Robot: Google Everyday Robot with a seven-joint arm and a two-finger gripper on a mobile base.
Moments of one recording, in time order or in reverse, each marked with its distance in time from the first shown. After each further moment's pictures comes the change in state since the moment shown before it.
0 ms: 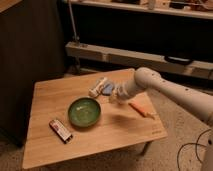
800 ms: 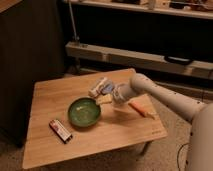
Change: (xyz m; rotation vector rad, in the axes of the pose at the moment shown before) arm 0.004 0.008 0.065 -0.118 0.094 -0.013
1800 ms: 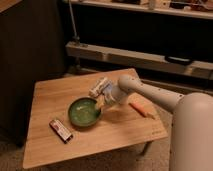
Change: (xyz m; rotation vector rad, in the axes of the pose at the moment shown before) arm -0.001 -0.011 0.047 0.129 0.102 0.000
